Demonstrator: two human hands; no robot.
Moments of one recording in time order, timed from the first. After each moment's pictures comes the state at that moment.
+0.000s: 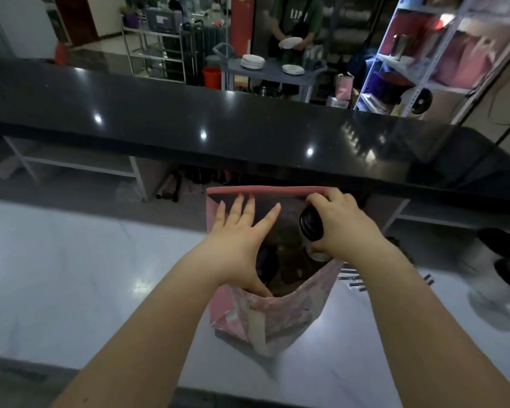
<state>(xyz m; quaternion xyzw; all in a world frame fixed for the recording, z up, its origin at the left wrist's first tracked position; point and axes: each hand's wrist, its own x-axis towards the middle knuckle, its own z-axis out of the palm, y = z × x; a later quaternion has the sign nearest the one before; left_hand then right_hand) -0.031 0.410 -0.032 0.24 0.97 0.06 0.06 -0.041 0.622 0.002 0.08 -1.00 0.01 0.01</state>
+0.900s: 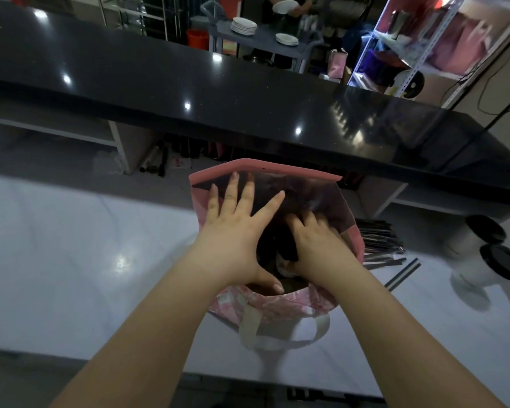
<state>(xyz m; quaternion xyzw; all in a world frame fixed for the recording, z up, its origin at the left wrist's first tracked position) -0.015 0.410 -0.046 0.22 0.97 0.10 0.01 -0.020 0.594 -0.065 0.11 -0.99 -0.02 -0.03</state>
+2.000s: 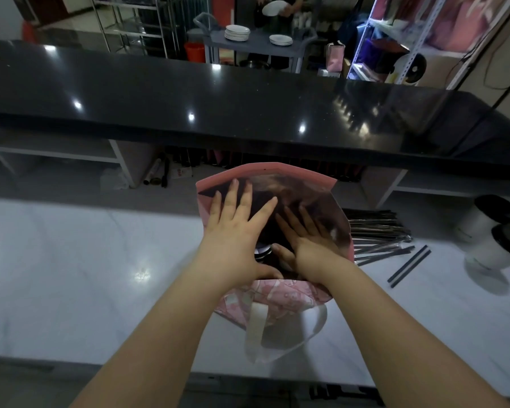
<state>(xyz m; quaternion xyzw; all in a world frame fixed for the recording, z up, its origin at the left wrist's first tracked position) -0.013 0.423 -0.055 0.22 0.97 0.07 -0.03 -0.036 0.615 -0.118 0.11 -0.99 0.04 -0.10</state>
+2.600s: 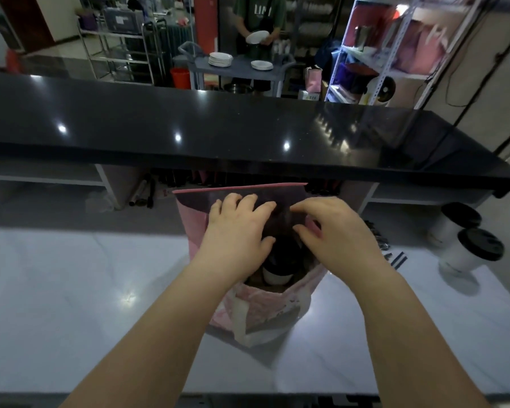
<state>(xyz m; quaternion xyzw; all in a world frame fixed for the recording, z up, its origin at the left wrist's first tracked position) -0.015 0.453 -0.013 0.22 0.97 0.11 -0.10 0.018 0.631 0.005 0.09 -0.97 0.17 0.16</state>
